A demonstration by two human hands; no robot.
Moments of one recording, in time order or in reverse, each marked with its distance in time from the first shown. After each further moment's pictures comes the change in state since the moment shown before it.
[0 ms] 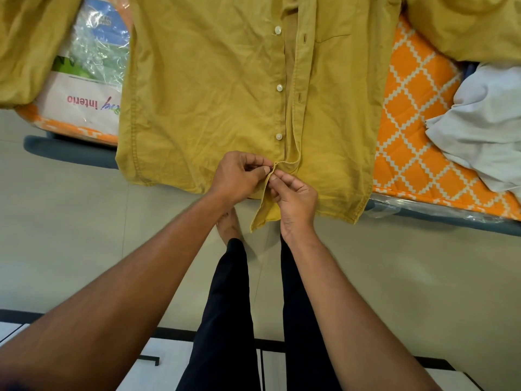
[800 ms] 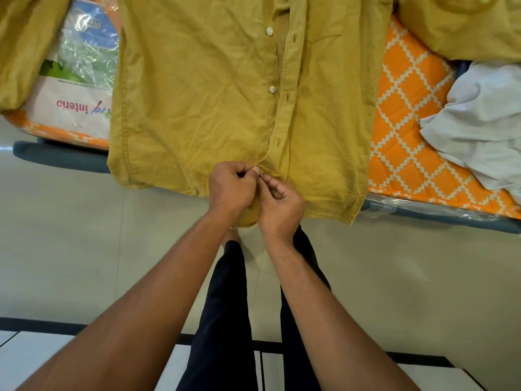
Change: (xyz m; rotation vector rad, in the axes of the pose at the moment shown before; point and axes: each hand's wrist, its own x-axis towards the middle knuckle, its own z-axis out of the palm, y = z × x) left_hand -0.011 -0.004 0.016 0.055 0.245 -0.046; right_hand -0.015 0.018 0.015 -0.360 0.172 -0.400
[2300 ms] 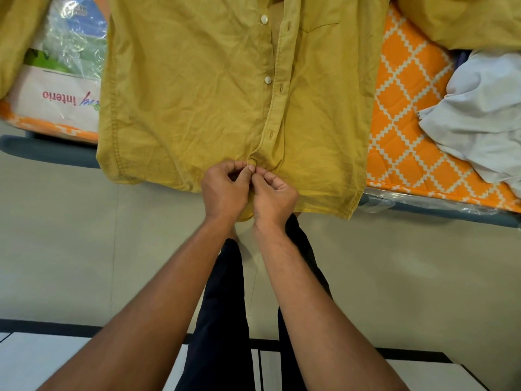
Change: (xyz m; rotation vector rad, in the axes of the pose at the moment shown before) left_hand -0.009 -0.020 0.007 -0.091 0.118 0.071; right_hand 0.003 -0.012 0.013 0.315 0.025 0.444
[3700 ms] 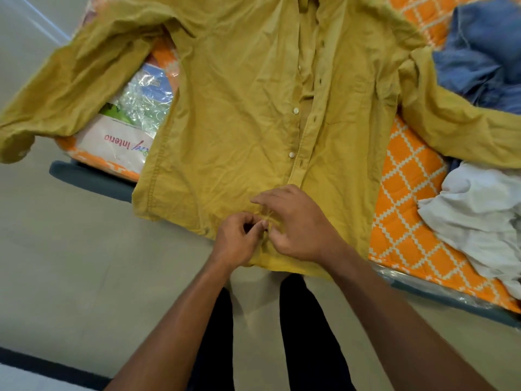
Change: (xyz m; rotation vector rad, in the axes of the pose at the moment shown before) left_hand 0.012 -0.001 -0.016 -0.006 -0.191 0.067; right_hand 0.036 -0.108 -0.007 -1.247 -0.883 -1.212
